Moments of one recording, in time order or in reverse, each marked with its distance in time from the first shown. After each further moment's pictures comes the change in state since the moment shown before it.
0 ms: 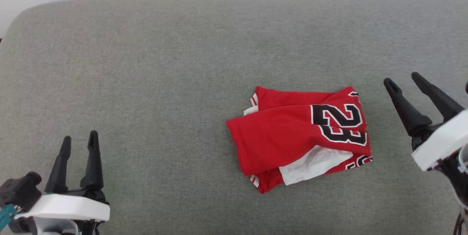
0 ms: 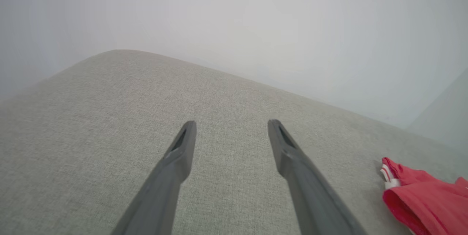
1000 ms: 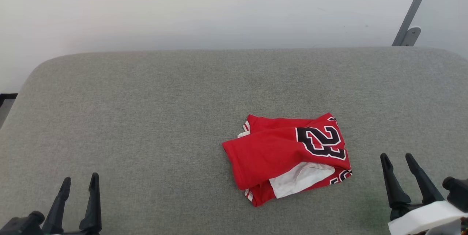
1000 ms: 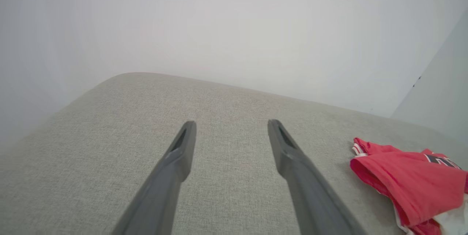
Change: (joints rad) left arm 0.194 0.027 0.012 -0.058 0.069 0.000 0.000; right arm 0.243 0.072 0.107 0.413 -0.050 0.000 -0.700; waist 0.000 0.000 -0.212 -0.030
